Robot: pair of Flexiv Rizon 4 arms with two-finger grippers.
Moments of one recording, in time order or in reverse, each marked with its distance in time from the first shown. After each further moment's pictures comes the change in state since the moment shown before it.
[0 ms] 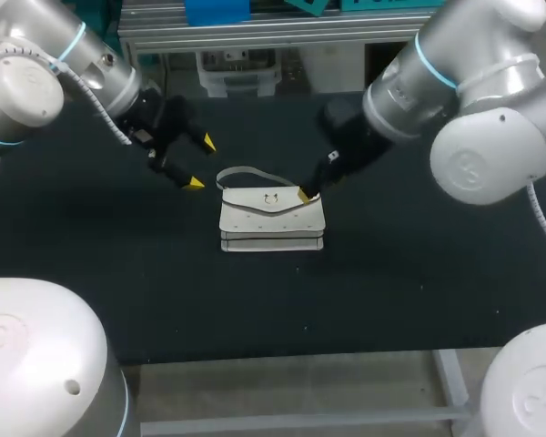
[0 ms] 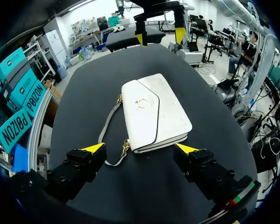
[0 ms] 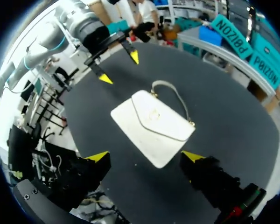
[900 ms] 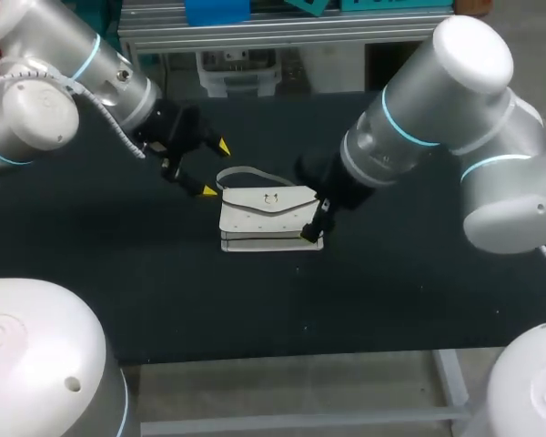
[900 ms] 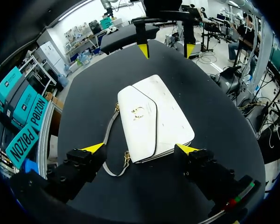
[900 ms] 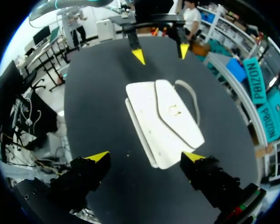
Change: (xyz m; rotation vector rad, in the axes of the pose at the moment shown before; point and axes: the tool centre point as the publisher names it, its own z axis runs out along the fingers) left arm 0.008 -0.021 0.015 -0.038 -0.058 0.097; right arm 0.016 -0.027 0.034 0.034 -0.126 -0.415
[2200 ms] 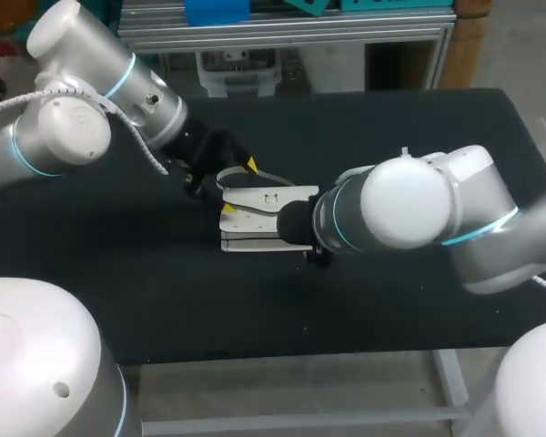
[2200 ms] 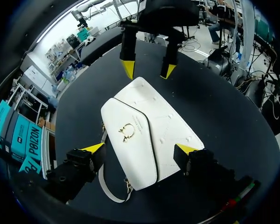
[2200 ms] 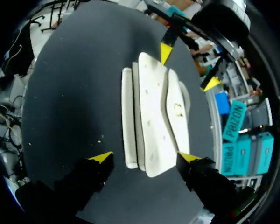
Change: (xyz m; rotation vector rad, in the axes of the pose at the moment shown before) left arm 0.010 -0.026 0.050 0.017 0.044 0.240; right arm -0.017 -0.015 0.049 0.098 -0.393 -0.443
